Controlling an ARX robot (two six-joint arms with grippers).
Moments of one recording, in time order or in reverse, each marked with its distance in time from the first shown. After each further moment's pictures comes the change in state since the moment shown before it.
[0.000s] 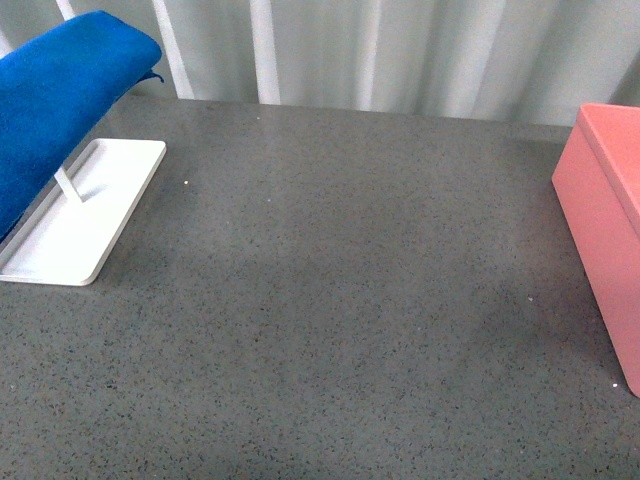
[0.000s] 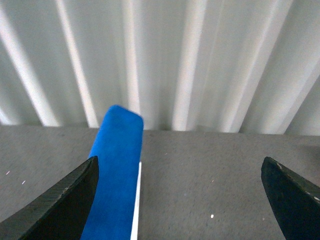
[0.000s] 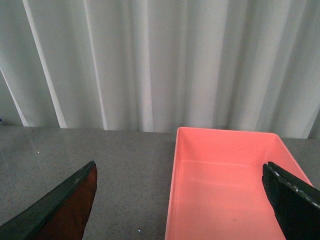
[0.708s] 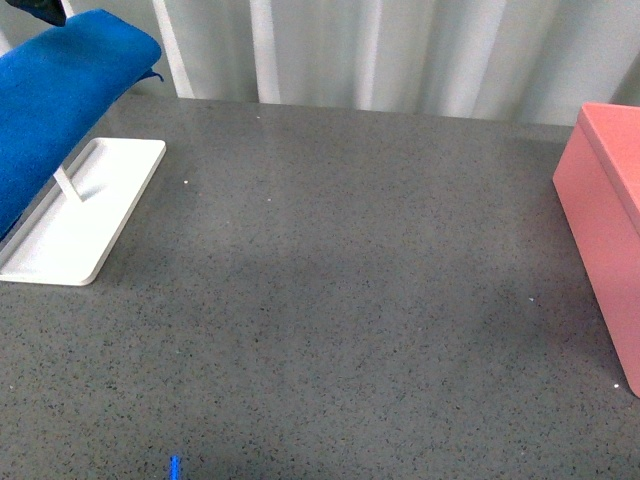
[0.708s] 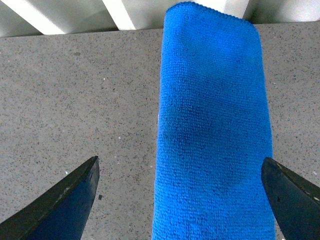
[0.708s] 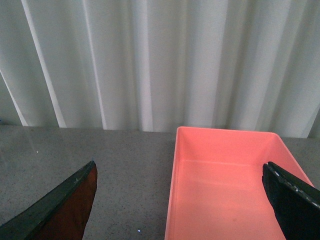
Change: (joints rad) left arm 0.250 1.163 1.112 -0.612 0.075 0.235; right arm 0.000 0.000 0.000 0.000 0.000 0.000
